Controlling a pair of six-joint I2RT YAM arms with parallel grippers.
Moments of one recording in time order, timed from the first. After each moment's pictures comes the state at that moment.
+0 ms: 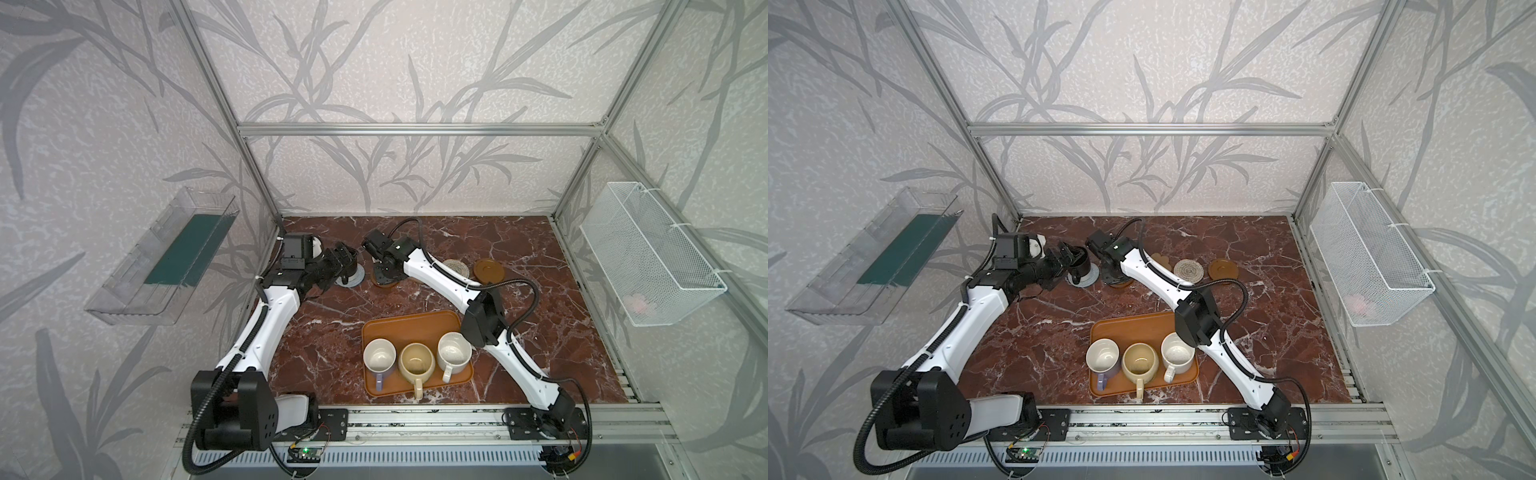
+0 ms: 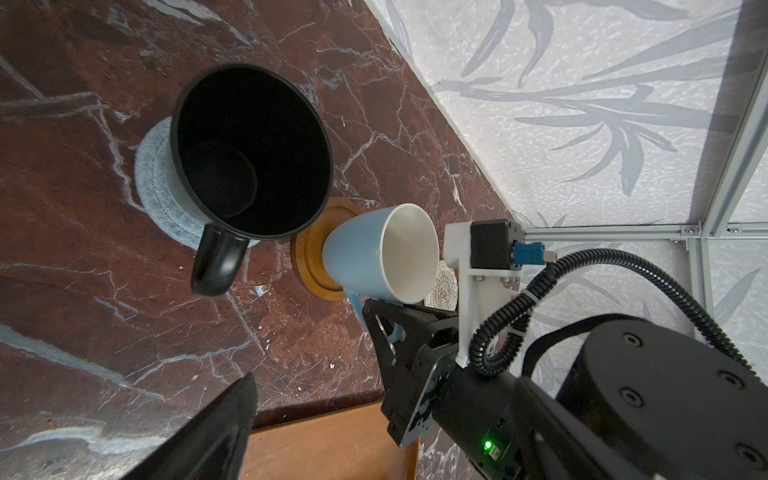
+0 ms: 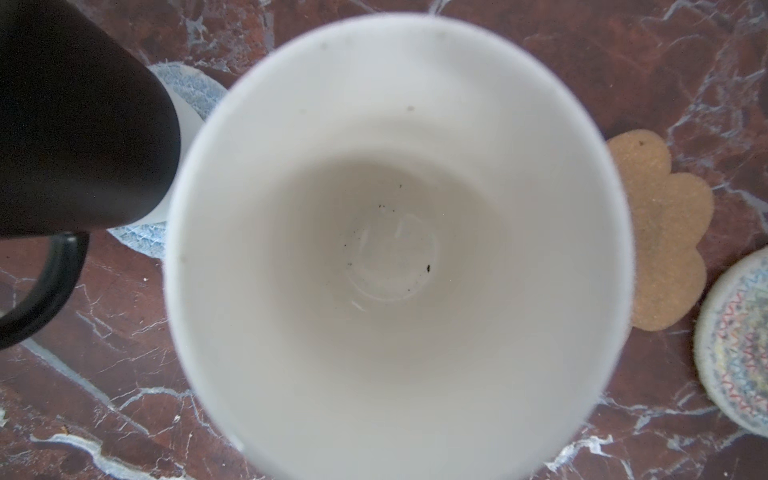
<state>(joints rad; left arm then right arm) -0.01 1.29 1.02 -0.45 0.45 -0.81 0.85 2.59 2.59 -1.18 0.19 0.55</state>
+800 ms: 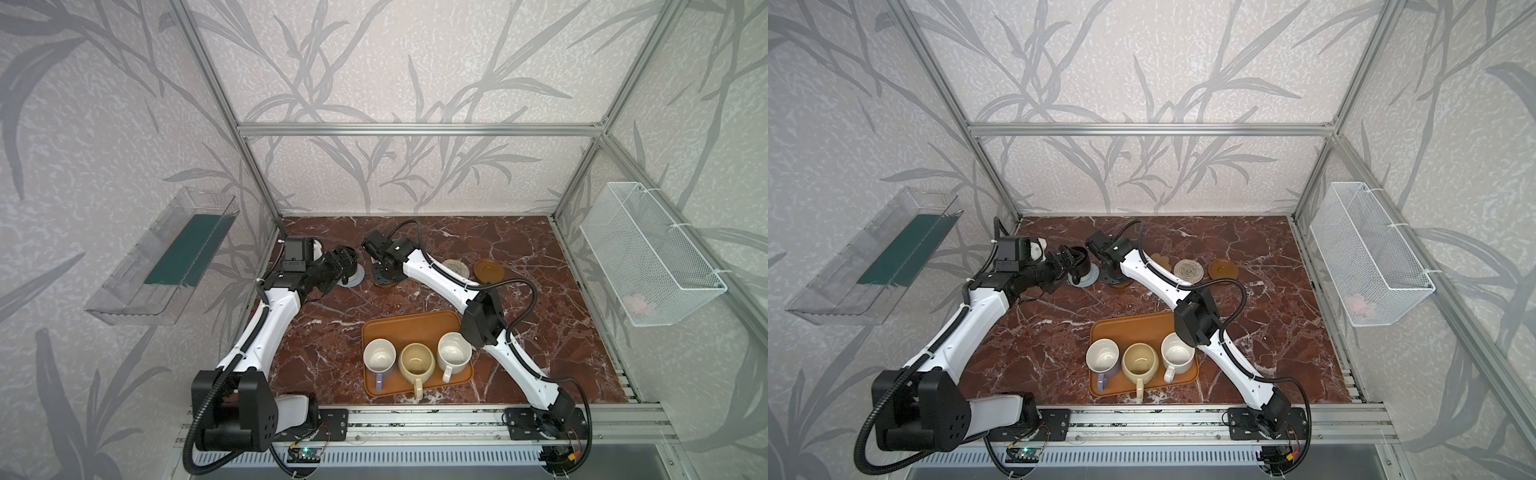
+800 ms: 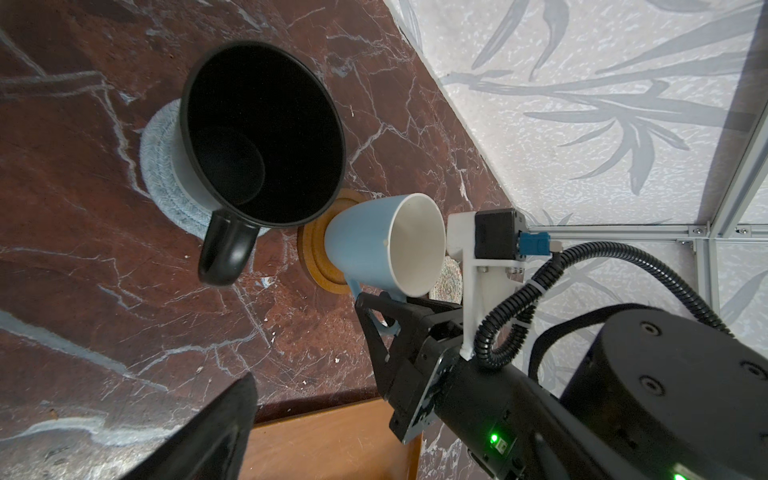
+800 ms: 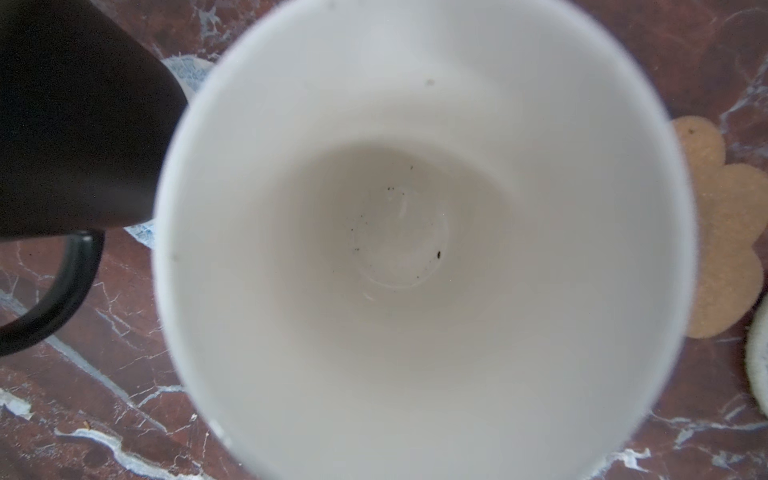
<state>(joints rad) -0.01 1.28 0.99 -0.44 0.45 -0.82 0.85 2.60 2.59 -1.17 0.15 0.57</state>
